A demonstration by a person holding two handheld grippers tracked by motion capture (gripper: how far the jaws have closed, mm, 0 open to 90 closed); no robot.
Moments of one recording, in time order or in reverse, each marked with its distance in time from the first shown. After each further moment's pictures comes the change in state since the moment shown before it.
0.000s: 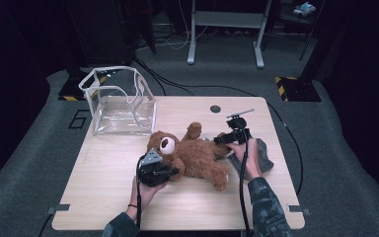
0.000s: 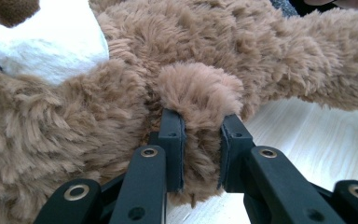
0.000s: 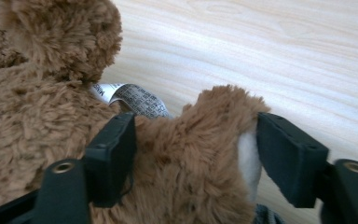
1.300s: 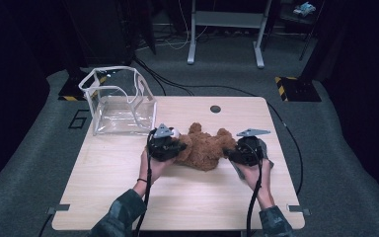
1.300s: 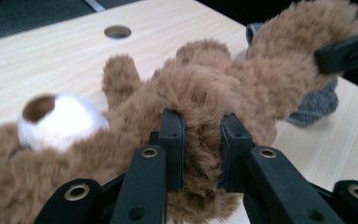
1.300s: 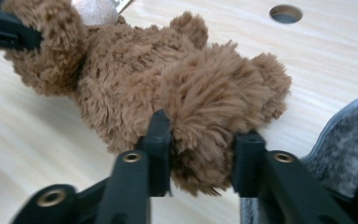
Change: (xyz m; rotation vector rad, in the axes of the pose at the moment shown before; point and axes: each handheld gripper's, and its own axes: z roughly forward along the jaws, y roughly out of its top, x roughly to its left) left arm 0.006 0.077 0.018 0.000 0.073 0.076; right arm 0.038 -0.068 -0.075 -0.214 -0.023 -0.124
